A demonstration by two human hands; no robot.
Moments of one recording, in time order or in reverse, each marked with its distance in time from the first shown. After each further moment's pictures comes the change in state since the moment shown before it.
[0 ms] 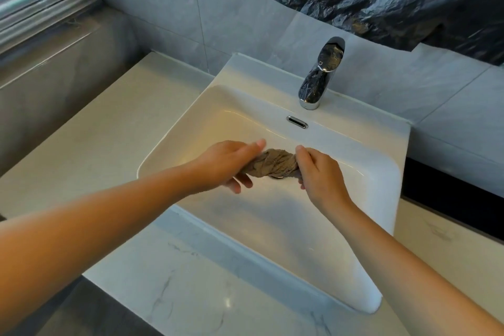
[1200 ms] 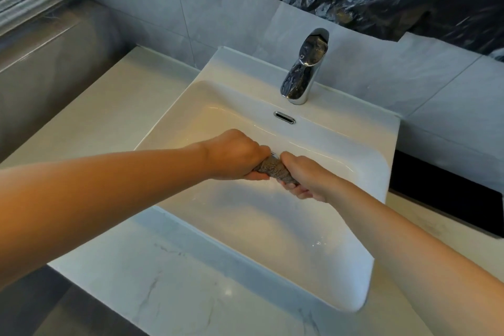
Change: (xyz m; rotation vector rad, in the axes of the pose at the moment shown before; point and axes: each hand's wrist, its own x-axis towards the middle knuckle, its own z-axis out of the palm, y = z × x) left_hand 0.069 -0.002 0.015 1.342 0.018 0.786; right_hand 0.028 0.006 -0.016 0.186 -0.591 0.540
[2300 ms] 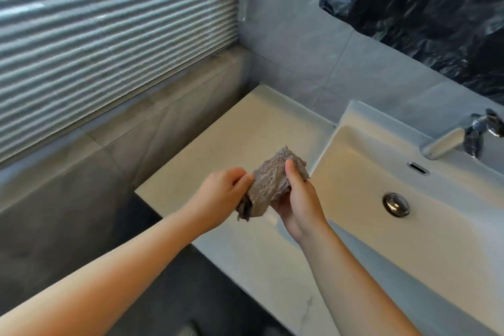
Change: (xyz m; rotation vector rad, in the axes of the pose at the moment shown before) left_hand -0.381 -0.099 -0.006 -0.915 0.363 -0.872; right_hand -0.009 -0.164 0.367 0.834 0.145 -0.343
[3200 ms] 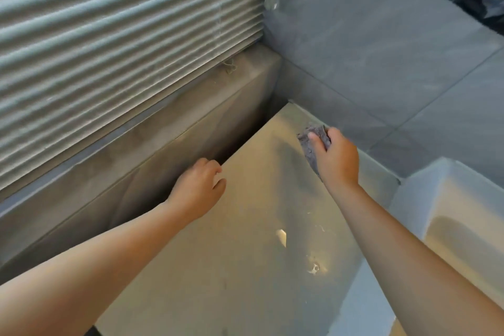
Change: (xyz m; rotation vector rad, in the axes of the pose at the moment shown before) left_hand 0.274 -0.157 -0.032 0.385 0.089 -0.181; right_hand 0.365 -0.067 0.027 -1.235 0.242 -0.685
